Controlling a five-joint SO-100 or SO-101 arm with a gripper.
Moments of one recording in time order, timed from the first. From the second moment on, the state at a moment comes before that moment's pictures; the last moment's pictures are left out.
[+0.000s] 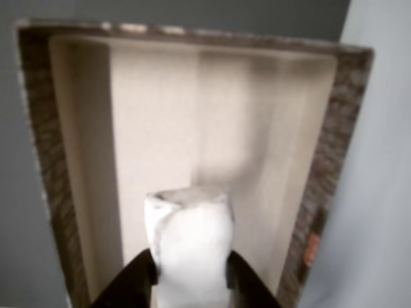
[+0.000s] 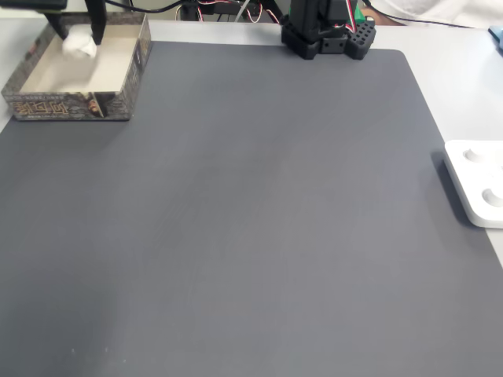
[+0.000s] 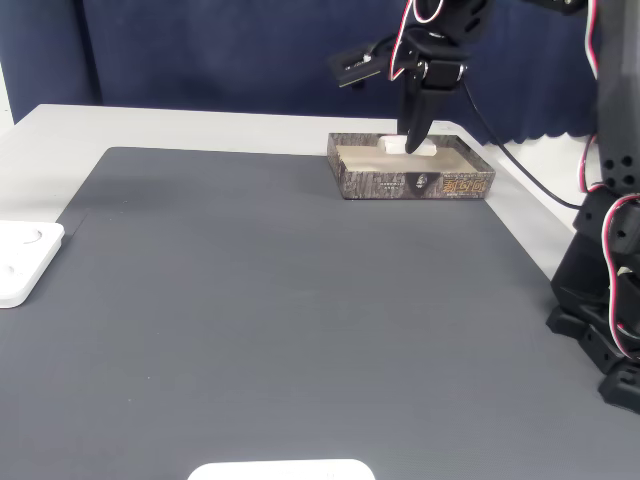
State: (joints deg) arm 79.2 51.9 46.4 92.3 80.2
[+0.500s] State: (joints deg) arm 79.2 44.3 40.4 92.3 81.3
